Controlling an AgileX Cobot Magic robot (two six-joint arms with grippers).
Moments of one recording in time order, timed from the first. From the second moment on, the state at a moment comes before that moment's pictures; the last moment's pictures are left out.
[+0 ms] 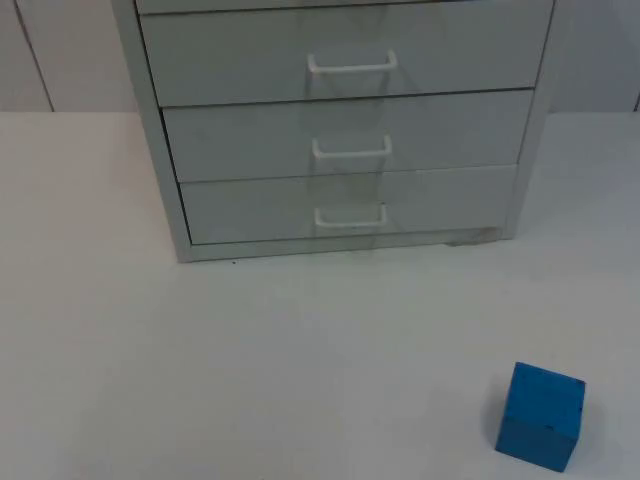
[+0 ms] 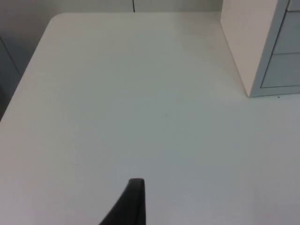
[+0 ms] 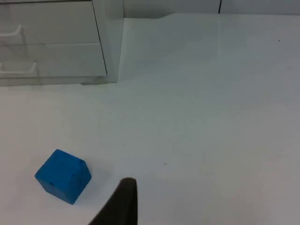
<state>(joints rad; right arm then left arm) 0.08 0.00 -0.52 -0.02 1.08 0.01 0.03 0.00 -0.50 -0.01 1.08 0.00</state>
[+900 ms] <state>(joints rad) 0.08 0.80 -0.64 -0.02 0.85 0.01 0.03 0.38 -0.59 0.00 0.99 -0.02</state>
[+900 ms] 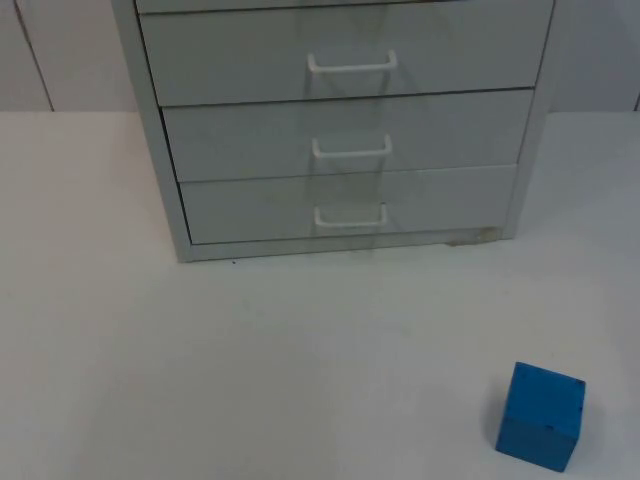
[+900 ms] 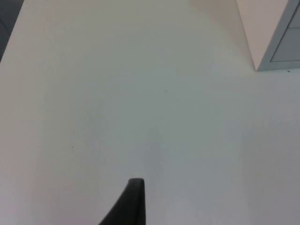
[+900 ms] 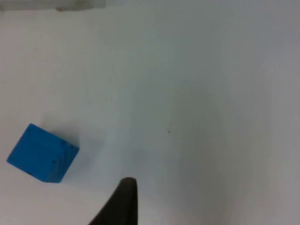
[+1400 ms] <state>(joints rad) 0.08 0.84 -0.64 -0.02 0.85 0.01 0.03 0.38 -0.59 -0.06 1.04 0.01</state>
